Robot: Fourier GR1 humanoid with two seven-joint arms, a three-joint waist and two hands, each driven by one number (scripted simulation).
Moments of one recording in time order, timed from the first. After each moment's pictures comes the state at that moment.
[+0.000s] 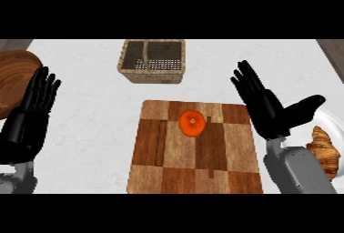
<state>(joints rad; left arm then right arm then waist) -0.10 0.46 -0.10 -1.66 0.31 0.20 -0.13 -0.31 -0.22 0.21 -1.51 -0.40 -0.13 0.10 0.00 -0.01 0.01</state>
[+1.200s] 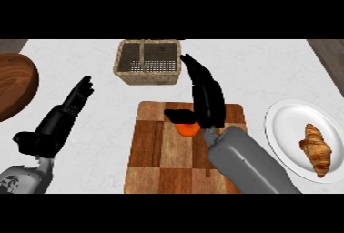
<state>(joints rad) -0.16 0.47 -0.23 -1.56 0.21 0.08 -0.04 -0.64 -0.12 0.57 -1.28 0.58 -0.60 0.47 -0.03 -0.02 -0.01</state>
